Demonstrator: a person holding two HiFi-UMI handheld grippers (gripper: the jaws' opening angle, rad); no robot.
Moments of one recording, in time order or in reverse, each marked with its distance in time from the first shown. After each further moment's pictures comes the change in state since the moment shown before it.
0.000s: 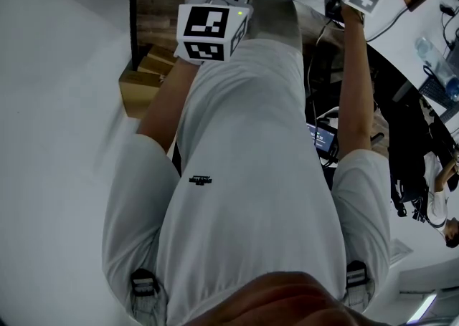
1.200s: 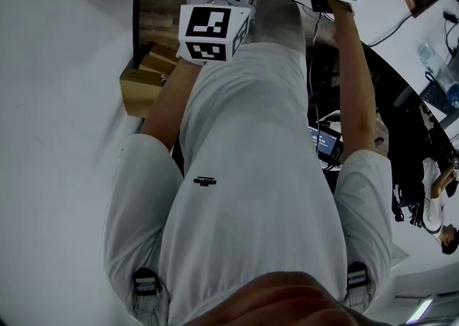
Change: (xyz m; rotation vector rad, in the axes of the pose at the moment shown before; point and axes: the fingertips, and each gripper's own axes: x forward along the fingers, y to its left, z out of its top) left arm -0.006 0.012 -0.001 -0.010 -0.010 0.032; right arm 0.017 0.095 0.018 -0.149 0.004 0.184
